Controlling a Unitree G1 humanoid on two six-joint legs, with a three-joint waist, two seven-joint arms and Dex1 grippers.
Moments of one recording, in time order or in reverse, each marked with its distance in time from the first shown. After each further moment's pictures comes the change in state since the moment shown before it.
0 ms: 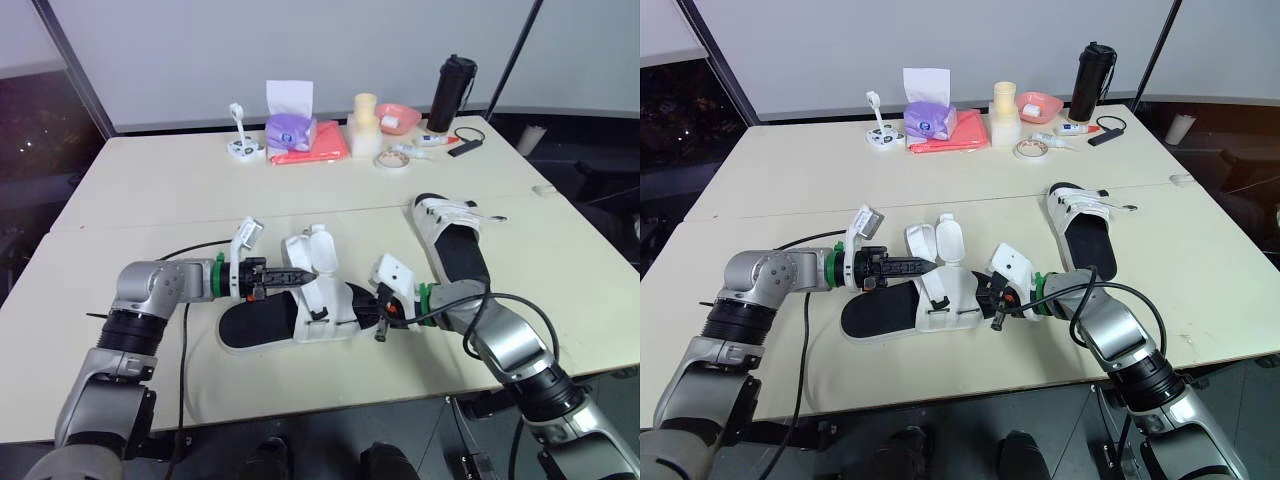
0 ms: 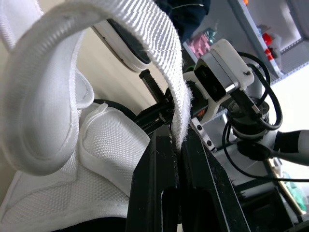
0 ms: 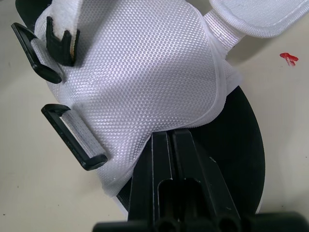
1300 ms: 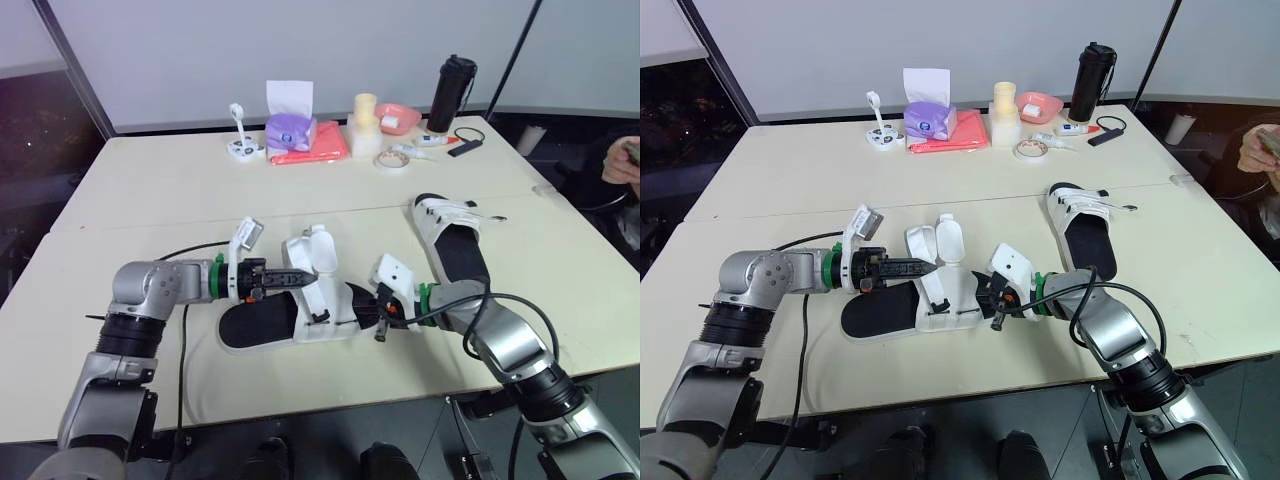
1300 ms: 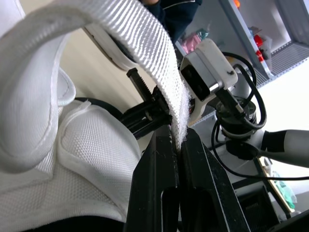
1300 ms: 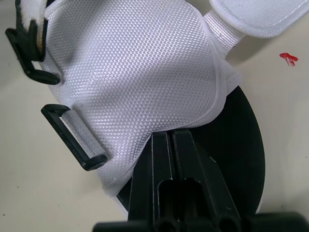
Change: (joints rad) left arm 0.024 -0.016 0.039 -0.069 0.008 0.071 -0.010; right arm 0.000 0.000 0.001 -0.001 0.000 0.001 -0.003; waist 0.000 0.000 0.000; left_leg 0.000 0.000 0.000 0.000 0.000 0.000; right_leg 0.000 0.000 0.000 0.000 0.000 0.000
